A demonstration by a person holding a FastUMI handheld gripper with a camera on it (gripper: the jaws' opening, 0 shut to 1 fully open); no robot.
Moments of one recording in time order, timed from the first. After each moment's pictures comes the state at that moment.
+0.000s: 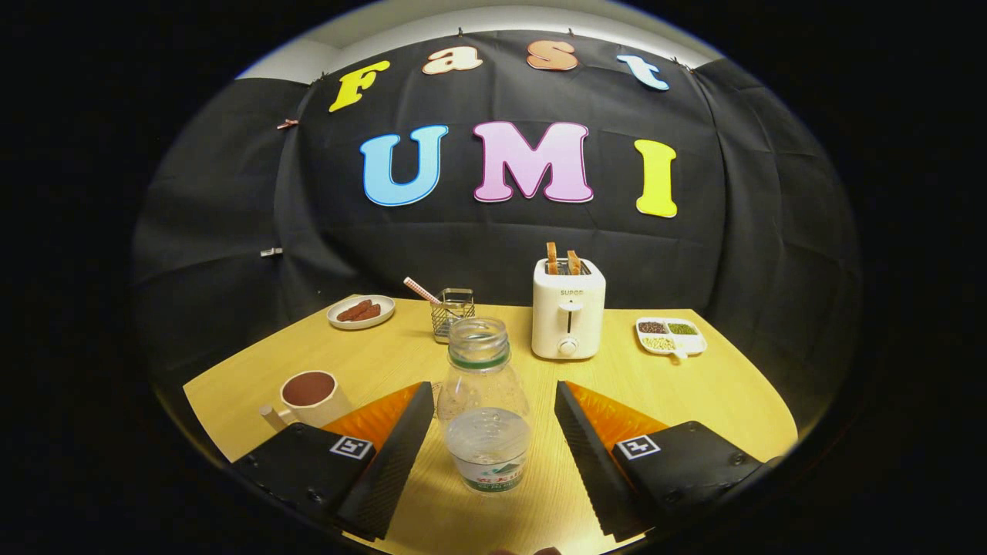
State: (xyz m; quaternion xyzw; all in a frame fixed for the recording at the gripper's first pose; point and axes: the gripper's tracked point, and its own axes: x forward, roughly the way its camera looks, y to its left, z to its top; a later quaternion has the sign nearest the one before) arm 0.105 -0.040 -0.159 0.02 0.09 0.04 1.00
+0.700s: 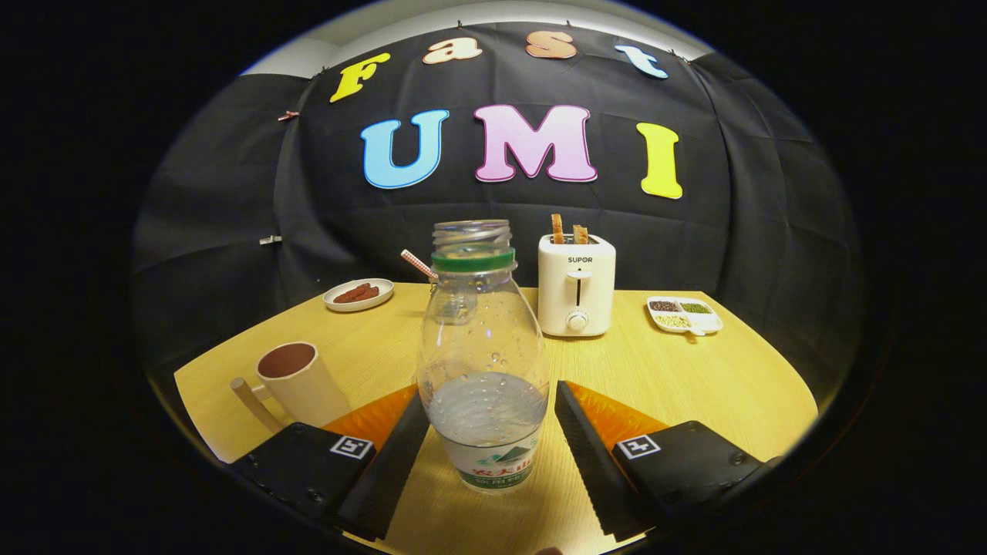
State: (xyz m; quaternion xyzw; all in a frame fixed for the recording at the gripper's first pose) arm 0.116 -0.038 -0.208 0.03 0.09 0.04 0.99
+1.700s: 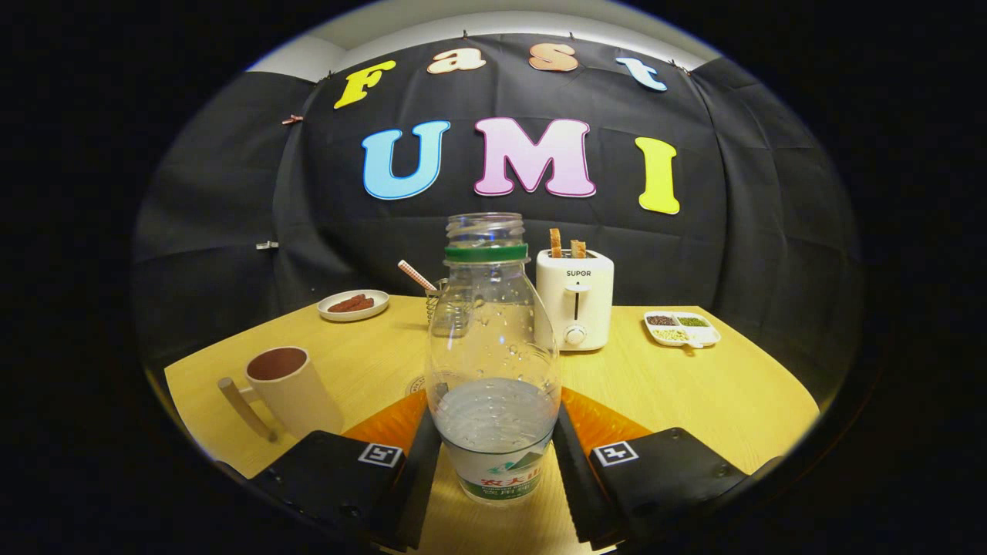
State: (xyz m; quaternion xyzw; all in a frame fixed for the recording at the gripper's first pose) arm 0.131 -0.042 -0.205 0.01 0.06 0.03 1.00
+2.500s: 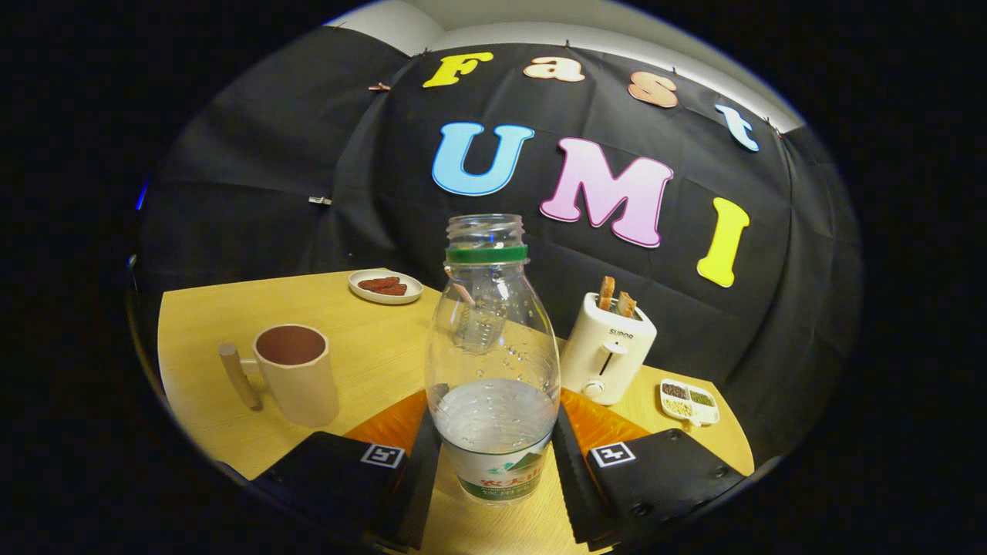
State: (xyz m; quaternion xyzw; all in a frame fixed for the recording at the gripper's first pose) arm 0.151 -0.004 -0.168 -0.14 0.03 0.12 0.98
